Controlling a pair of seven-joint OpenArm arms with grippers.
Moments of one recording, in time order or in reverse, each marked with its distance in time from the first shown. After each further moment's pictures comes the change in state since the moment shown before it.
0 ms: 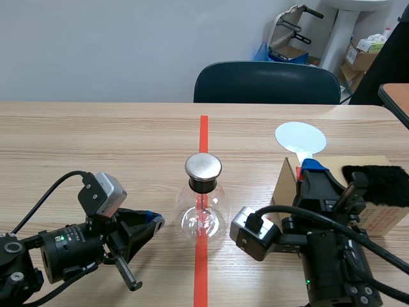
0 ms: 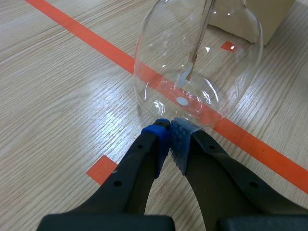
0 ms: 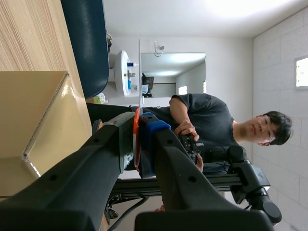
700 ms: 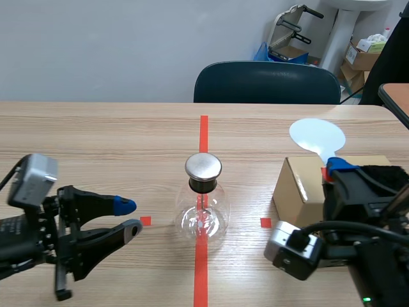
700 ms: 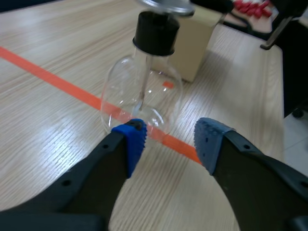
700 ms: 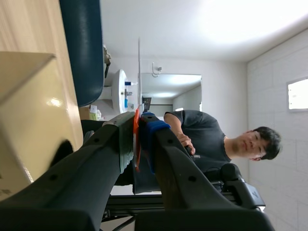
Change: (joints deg) left arm 1.2 -13.3 0.0 6.1 -1.5 -20.2 -15.6; right arm -11.6 0.0 16.7 9.9 5.0 0.0 22.8
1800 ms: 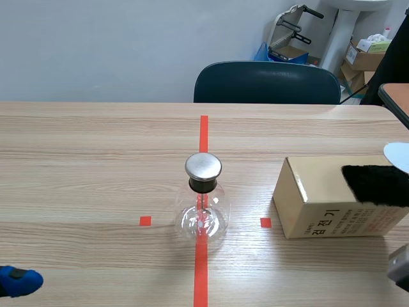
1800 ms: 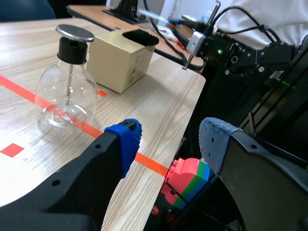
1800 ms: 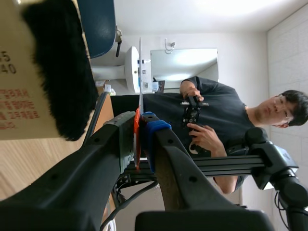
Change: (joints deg) left arm 27.7 -22.6 0.0 16.5 1.2 10.6 -27.8; right arm 4.5 -5.2 32.5 -18.3 24.4 -0.2 43.0
